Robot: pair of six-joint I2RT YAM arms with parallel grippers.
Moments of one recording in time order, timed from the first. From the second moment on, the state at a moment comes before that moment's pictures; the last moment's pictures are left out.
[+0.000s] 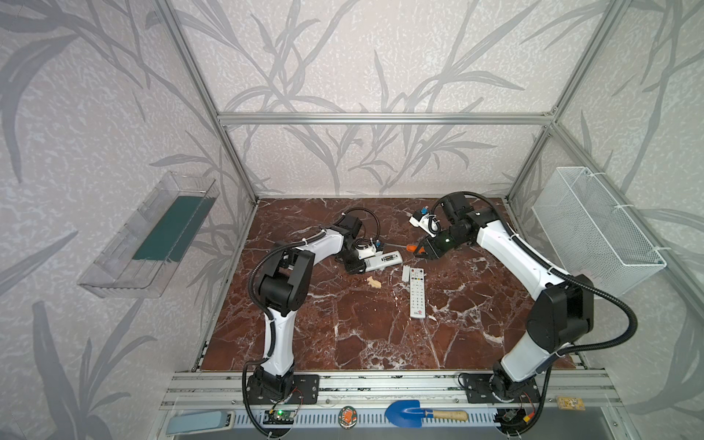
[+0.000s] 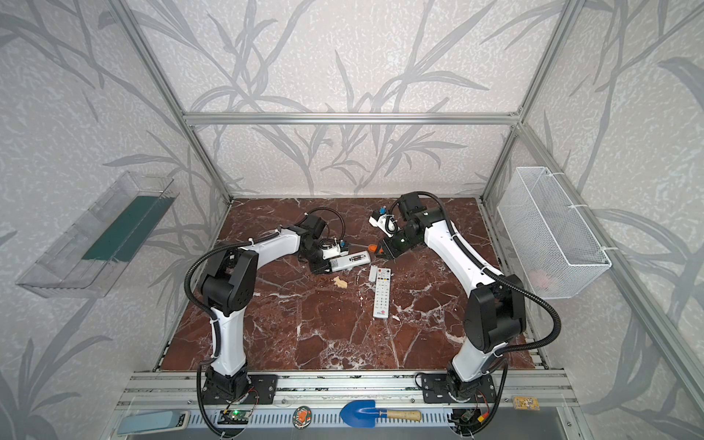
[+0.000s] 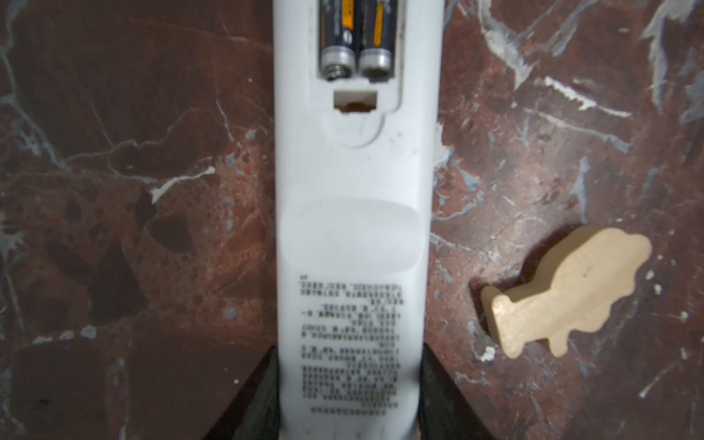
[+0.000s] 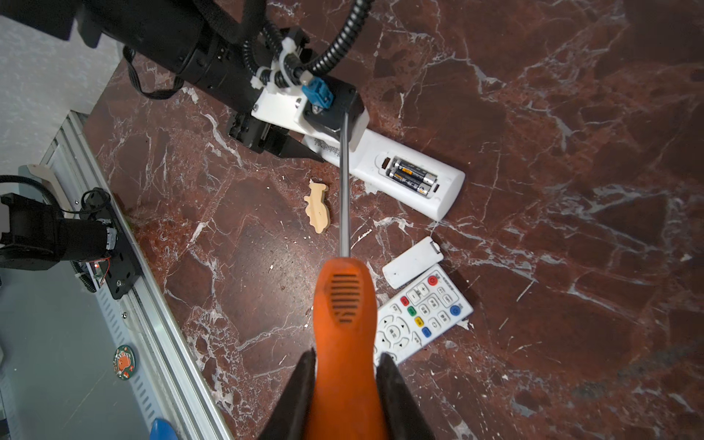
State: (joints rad) left arm -0.40 2.07 1.43 -0.66 0.23 0.84; right arm 0.34 1.68 1.51 -0.99 -0.51 -0.22
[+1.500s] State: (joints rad) left arm -0.44 1.91 1.21 -0.58 0.24 0.95; right arm 0.42 1.81 1.60 -1.21 -0.24 -0.49
